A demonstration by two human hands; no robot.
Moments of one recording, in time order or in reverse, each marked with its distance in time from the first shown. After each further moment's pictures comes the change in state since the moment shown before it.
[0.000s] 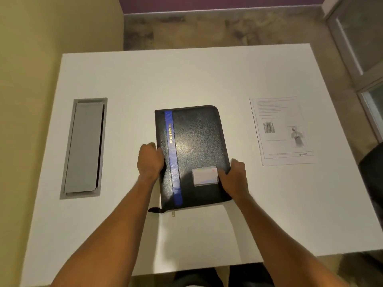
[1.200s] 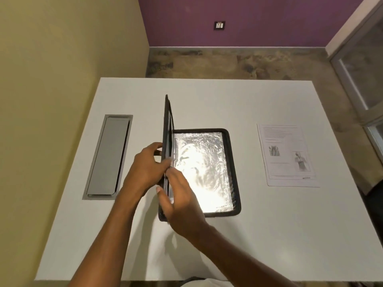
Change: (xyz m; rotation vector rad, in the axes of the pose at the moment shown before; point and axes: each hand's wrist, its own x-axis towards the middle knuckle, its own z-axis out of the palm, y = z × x) left_hand -0.106 0.061 -0.161 -0.237 -0.124 0.139; right_hand -0.172 -0.151 0.003 0.179 -0.188 -0.825
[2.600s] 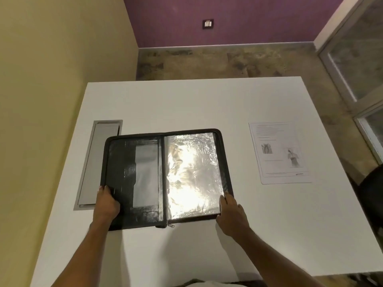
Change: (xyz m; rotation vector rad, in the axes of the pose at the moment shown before) left_hand 0.062 -0.244 0.005 0.399 0.101 -0.381; right_hand -0.061 0.219 -0.034 -0.686 -0.274 0.451
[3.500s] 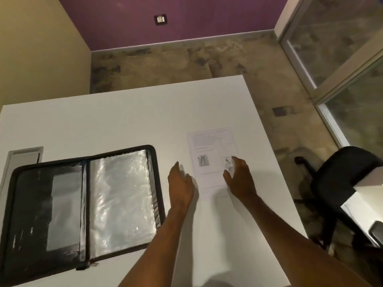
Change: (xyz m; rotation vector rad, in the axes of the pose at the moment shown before) left_hand -0.197 0.429 0.218 -0.466 -0.087 0.389; right_hand 0.090 0.265 -0.171 0.487 0.367 0.206
